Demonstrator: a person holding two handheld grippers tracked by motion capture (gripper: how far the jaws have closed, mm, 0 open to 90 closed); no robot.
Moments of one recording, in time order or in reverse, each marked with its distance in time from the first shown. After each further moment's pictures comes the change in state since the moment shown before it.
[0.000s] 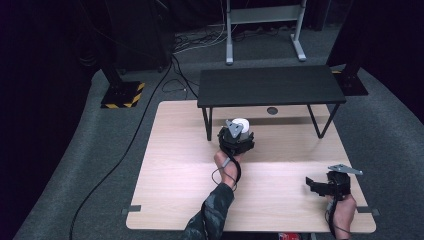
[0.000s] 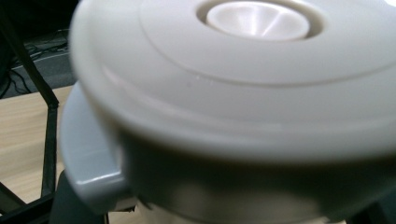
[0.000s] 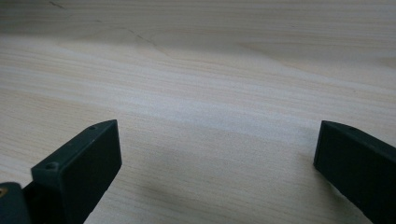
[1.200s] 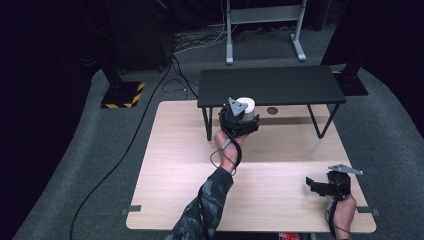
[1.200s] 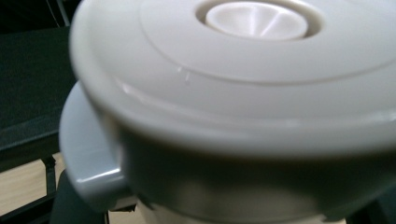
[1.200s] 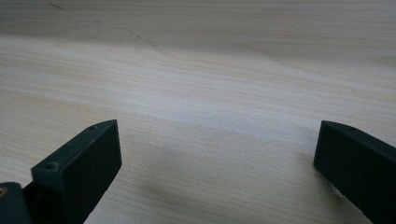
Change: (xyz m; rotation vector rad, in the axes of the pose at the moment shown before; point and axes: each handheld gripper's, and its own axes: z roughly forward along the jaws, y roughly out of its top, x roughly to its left) left arm 0.012 0.076 -0.017 -0.032 -0.090 0.055; right arm 0.000 0.000 0.000 -0.001 -0.001 0.002
